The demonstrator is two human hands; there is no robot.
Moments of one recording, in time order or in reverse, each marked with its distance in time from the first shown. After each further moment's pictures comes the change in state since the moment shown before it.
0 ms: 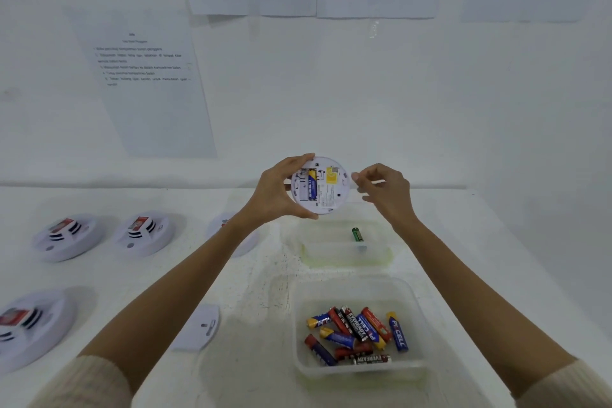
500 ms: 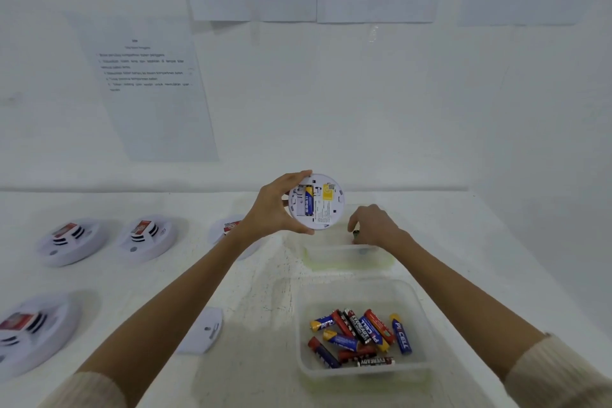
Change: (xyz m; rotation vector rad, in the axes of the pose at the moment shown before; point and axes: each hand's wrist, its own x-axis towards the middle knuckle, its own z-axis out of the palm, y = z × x) left_hand -0.017 -0.010 0.001 0.012 -0.049 -0.064; right_hand -0.004 0.032 0.019 -0.973 -0.534 0.000
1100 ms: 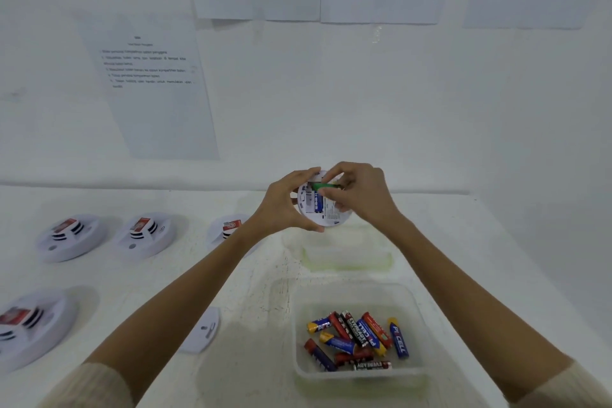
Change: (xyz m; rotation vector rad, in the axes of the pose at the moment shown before) left_hand 0.009 0.010 0.010 -0.038 0.014 -0.003; right_hand -0.030 -0.047 -0.056 0.706 0.397 -0.238
